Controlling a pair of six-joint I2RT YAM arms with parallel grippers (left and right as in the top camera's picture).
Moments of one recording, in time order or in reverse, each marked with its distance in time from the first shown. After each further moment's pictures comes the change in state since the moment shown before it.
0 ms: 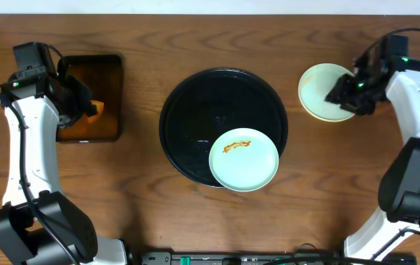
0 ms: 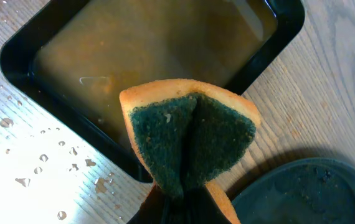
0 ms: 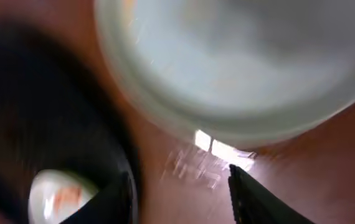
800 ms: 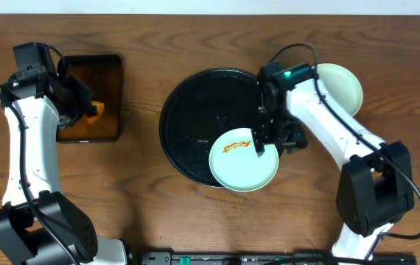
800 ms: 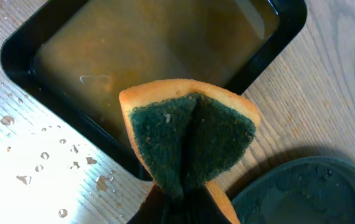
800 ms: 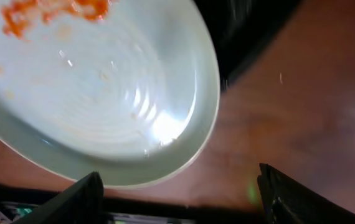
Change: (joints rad) left arm 0.000 0.000 0.000 -0.009 0.000 0.000; right arm 0.603 -0.018 0.007 -0.421 0.233 0.147
